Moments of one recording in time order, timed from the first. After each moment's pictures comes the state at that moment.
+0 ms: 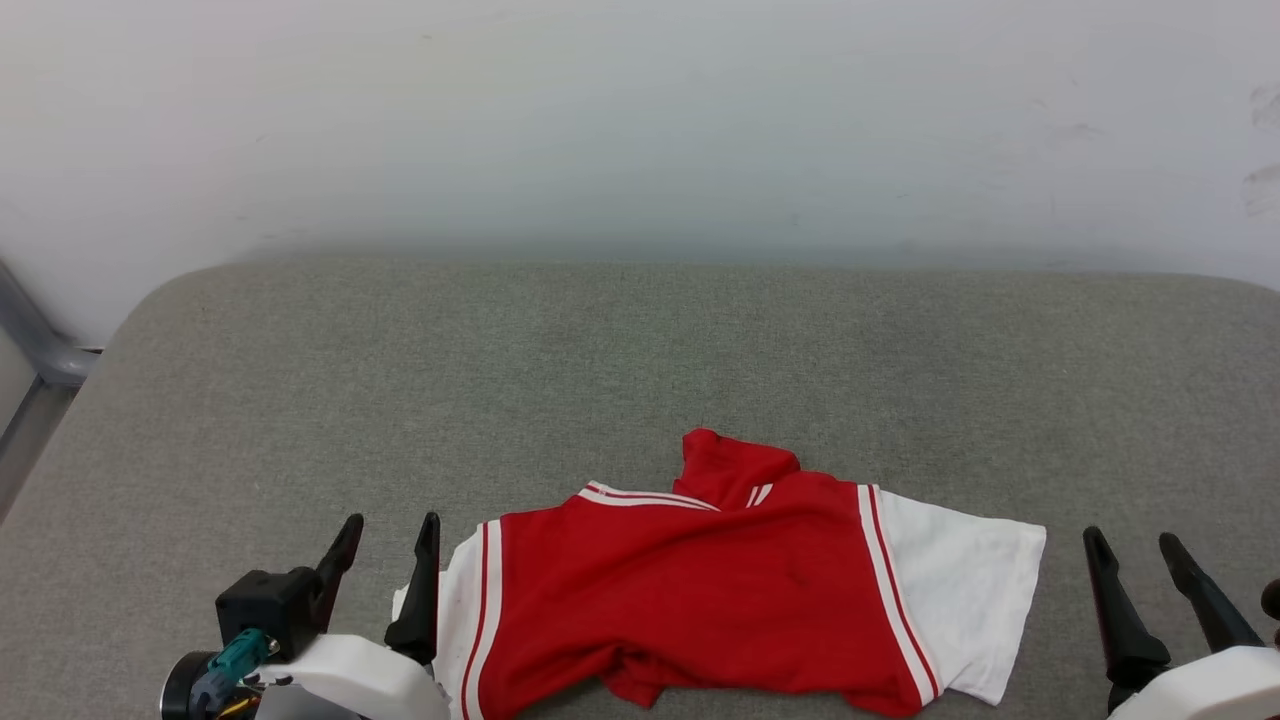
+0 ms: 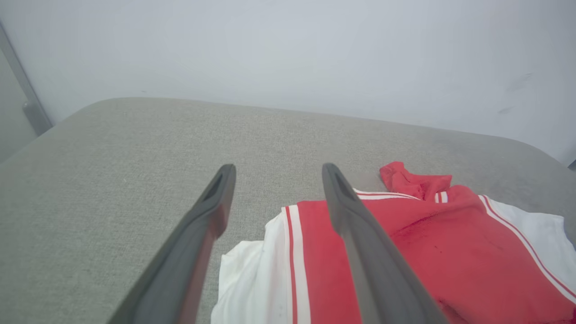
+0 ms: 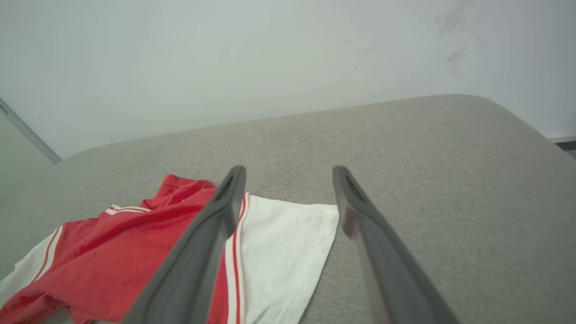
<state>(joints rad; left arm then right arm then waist) 0.00 0.40 -0.38 0.01 -0.58 0.23 -0.13 0.17 -0.05 -0.18 -0.20 0.30 0.13 0.19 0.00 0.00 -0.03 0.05</state>
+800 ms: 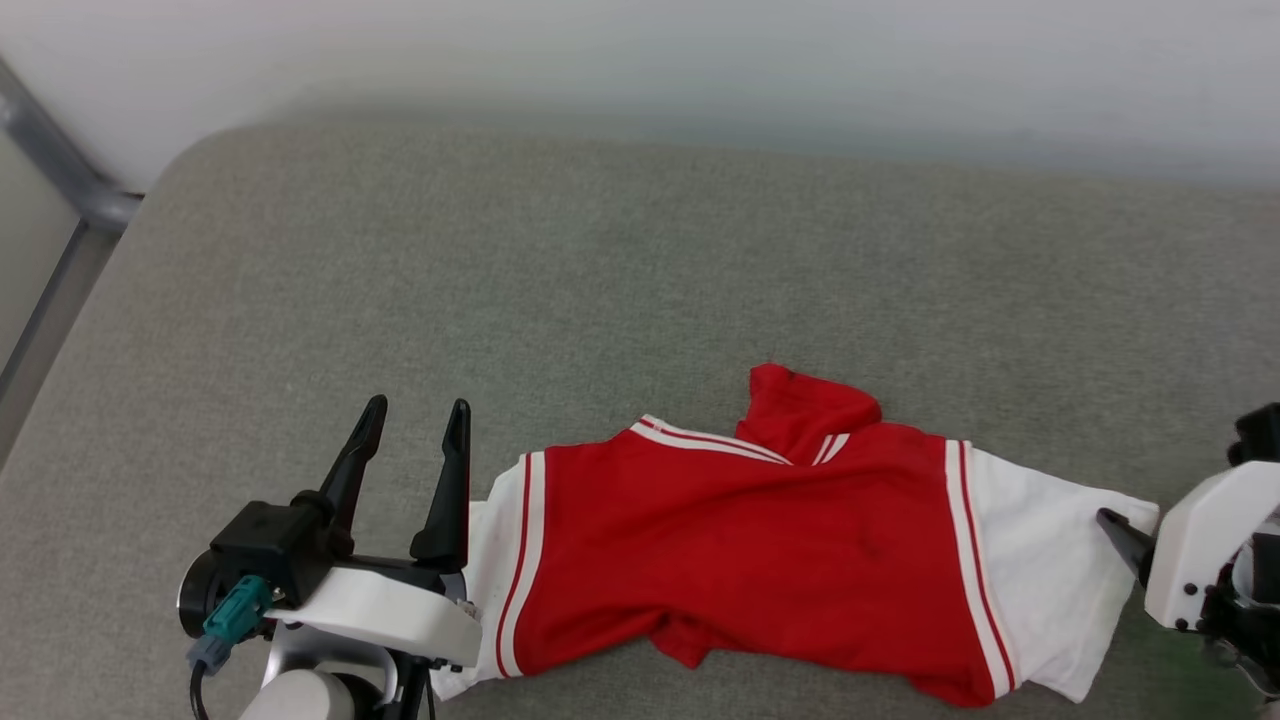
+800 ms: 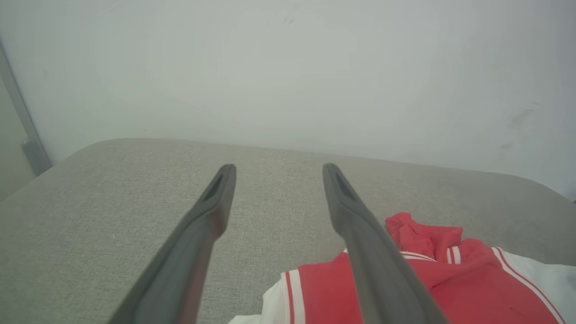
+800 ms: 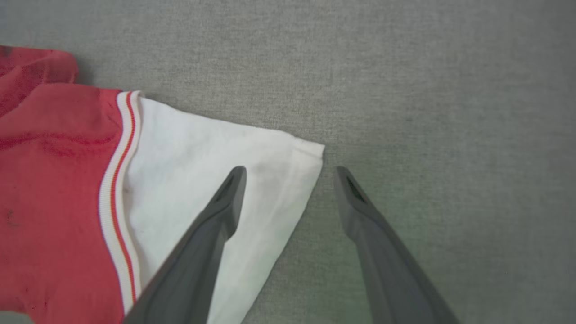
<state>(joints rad) -0.12 0.37 -0.39 -0.09 -0.53 0.21 -0.22 -0.22 -0.25 -0.19 0.23 0.33 0.13 0.74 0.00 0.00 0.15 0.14</state>
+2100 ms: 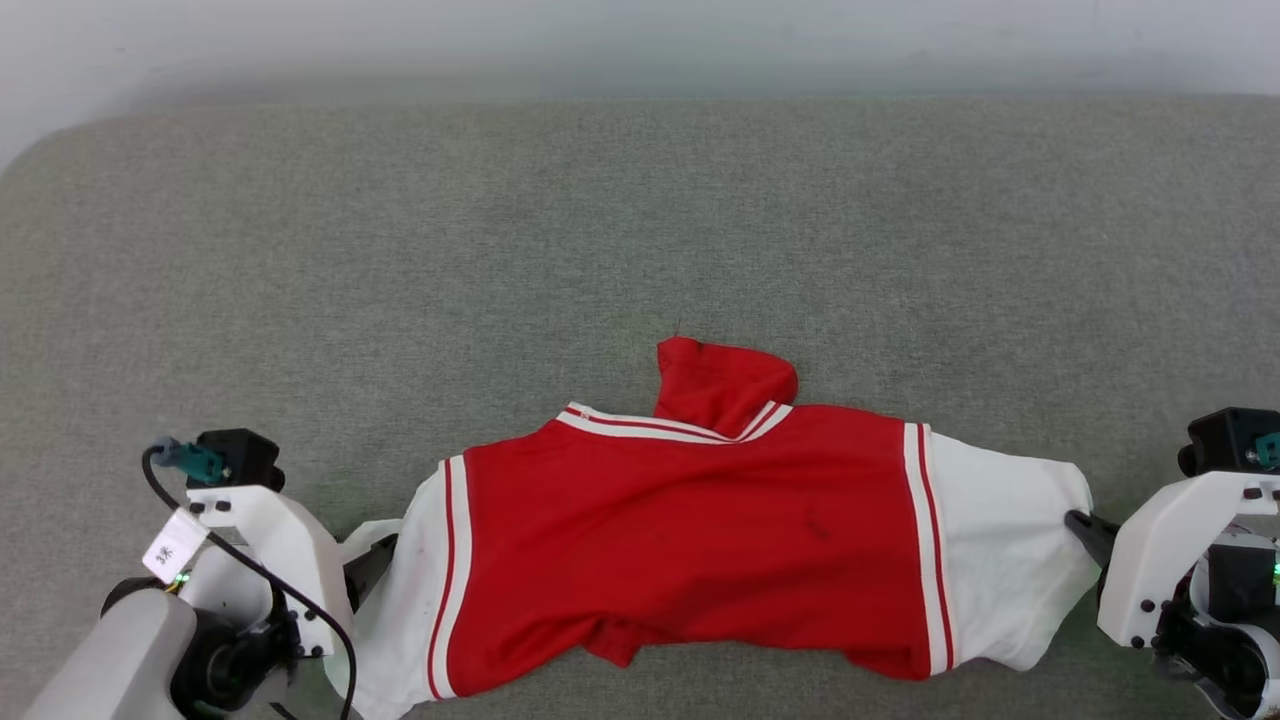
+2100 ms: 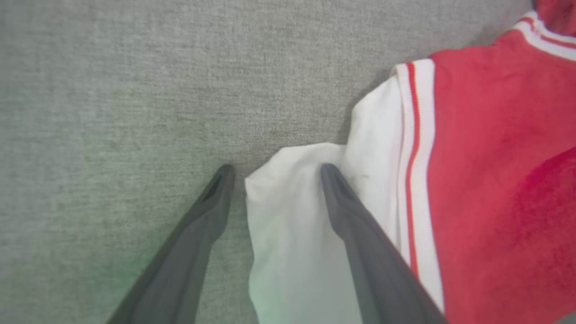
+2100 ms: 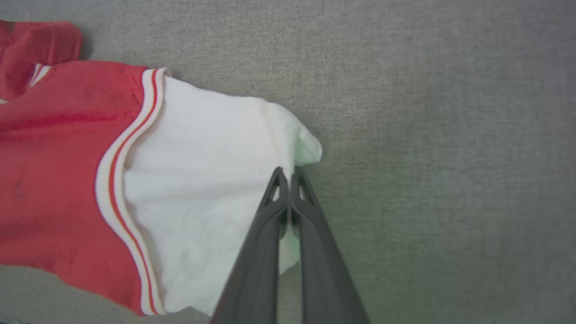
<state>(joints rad) -0.29 0.56 -0.42 0.27 -0.92 0.06 0.57 -0.16 -0.15 -0.18 0.04 0.36 0.13 0.83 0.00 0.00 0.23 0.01</state>
